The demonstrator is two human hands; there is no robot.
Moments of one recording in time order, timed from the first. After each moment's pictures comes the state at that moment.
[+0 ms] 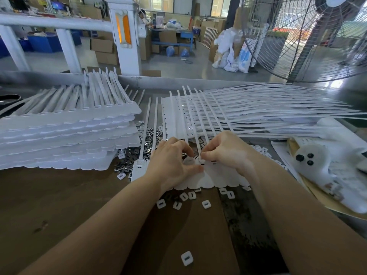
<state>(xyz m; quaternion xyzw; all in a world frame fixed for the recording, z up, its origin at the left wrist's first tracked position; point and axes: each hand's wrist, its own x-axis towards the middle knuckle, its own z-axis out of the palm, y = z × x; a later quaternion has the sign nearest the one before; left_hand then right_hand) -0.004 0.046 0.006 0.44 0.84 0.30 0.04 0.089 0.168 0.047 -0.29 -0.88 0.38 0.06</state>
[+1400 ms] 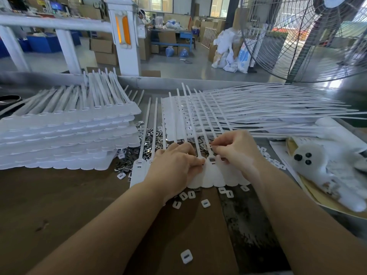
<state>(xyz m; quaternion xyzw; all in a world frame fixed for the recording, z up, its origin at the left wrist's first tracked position) 0.006 0.039 0.004 0.54 0.81 0.22 -0.02 0.101 0.177 0.035 -0.32 -0.83 0.41 0.22</state>
